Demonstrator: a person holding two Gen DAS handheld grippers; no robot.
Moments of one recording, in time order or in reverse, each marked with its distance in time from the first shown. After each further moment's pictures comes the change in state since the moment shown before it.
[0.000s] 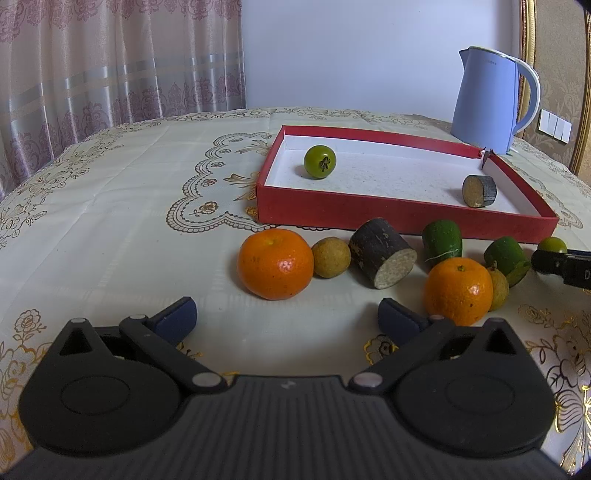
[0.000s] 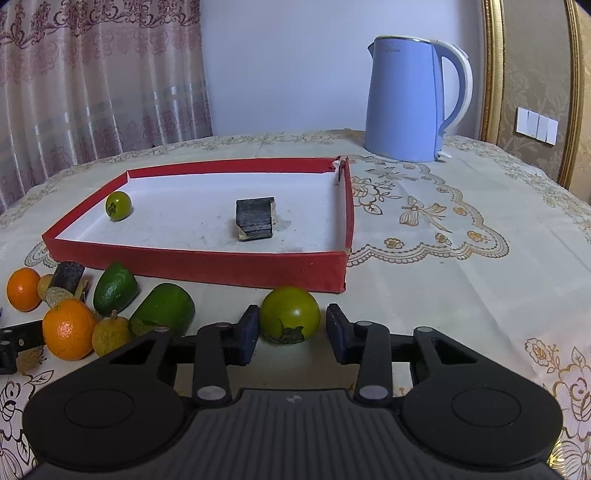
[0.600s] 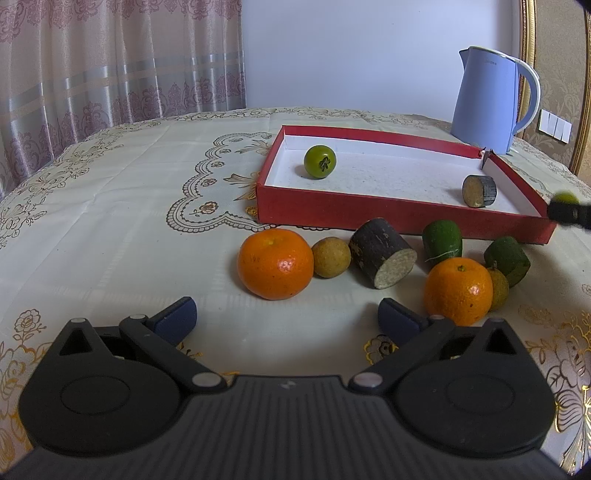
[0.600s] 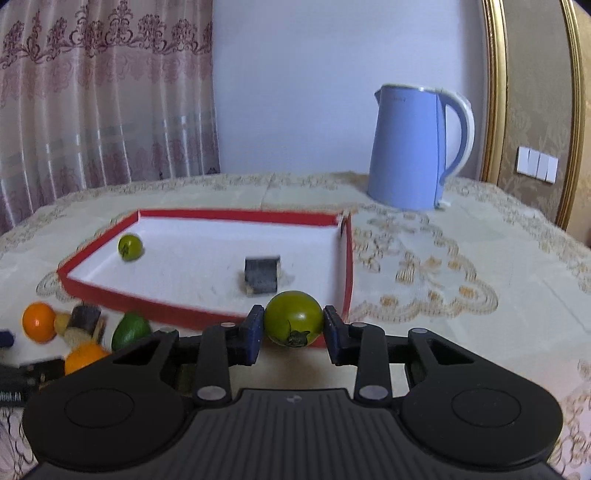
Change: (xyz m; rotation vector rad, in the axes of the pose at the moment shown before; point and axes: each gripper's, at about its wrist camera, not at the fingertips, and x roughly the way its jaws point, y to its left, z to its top) left arm 0.000 0.001 0.000 -0.001 0.000 -0.001; right arm -0.021 0.003 0.029 -0.039 -0.116 0.001
